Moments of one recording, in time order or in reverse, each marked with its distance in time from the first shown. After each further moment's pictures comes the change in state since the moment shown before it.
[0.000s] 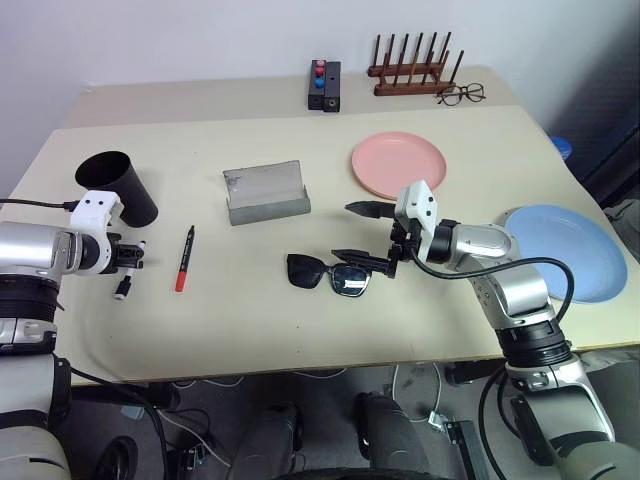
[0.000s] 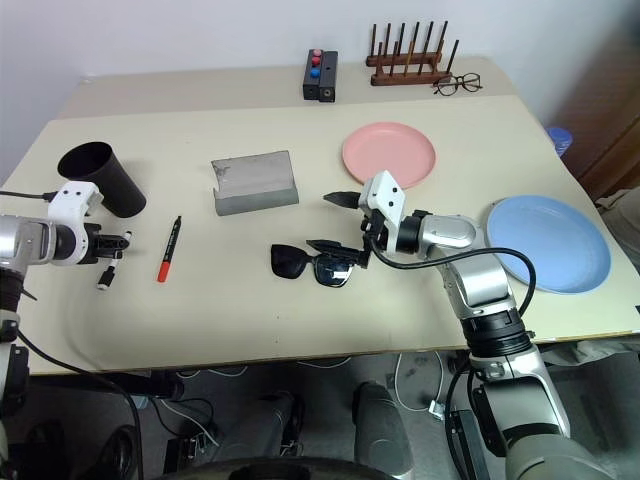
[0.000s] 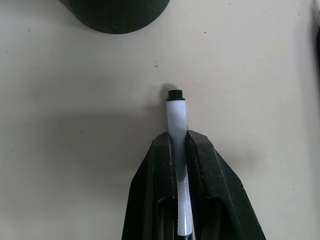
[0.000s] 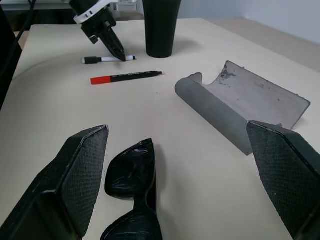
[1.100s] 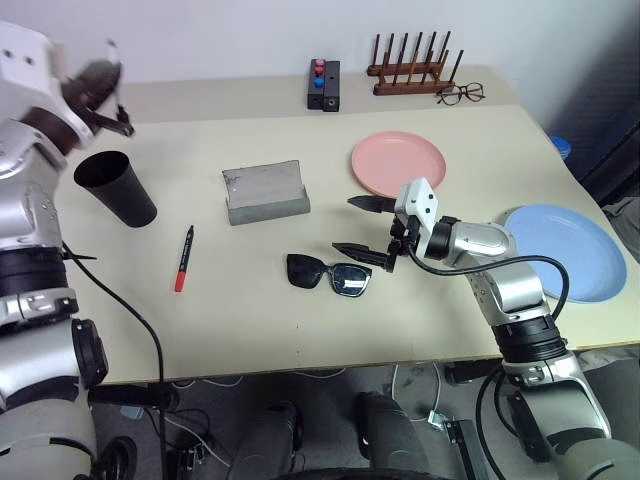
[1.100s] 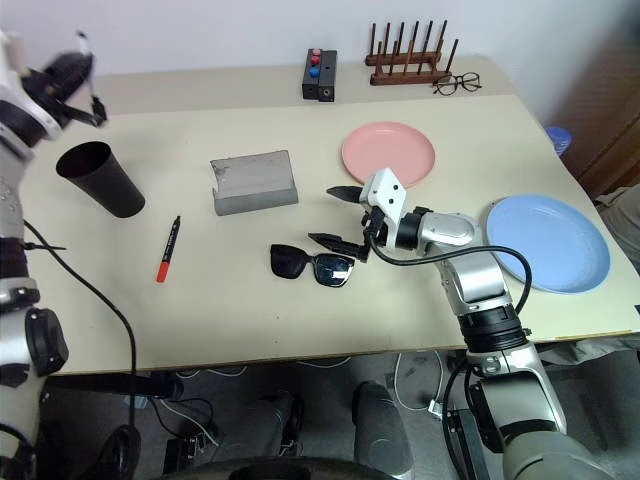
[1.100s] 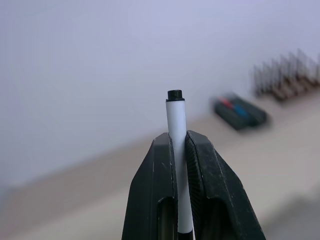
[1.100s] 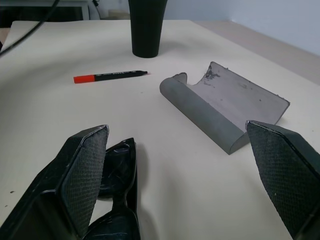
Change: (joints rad) left arm -0.204 -0.126 0.339 0.004 -0.062 -0.939 0.109; right arm -0.019 0.012 0.000 0.064 -0.025 -0.074 -0.025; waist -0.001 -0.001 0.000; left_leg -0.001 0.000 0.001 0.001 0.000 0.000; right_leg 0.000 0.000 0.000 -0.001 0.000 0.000
